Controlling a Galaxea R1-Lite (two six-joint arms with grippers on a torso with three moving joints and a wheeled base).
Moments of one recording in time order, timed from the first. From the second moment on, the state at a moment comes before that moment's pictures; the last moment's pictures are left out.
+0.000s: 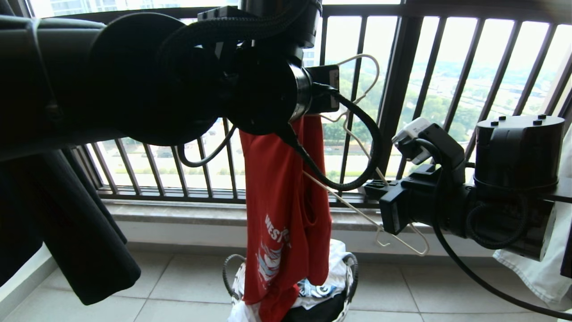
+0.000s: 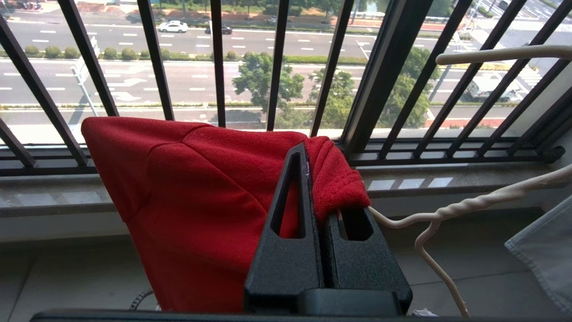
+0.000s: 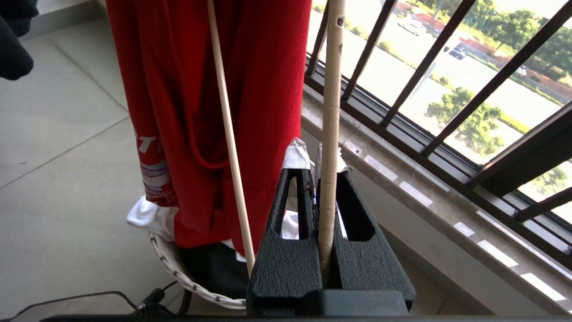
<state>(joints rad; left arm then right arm) -0.91 1.89 -1.92 0.16 0.63 -0.25 0.58 1.53 -0.87 -0.40 -0.04 -0.15</state>
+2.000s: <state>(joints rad) -0.83 1.80 -1.93 -0.10 0.68 -0.05 0.64 1.55 -0.80 -0.59 0.00 -0.09</state>
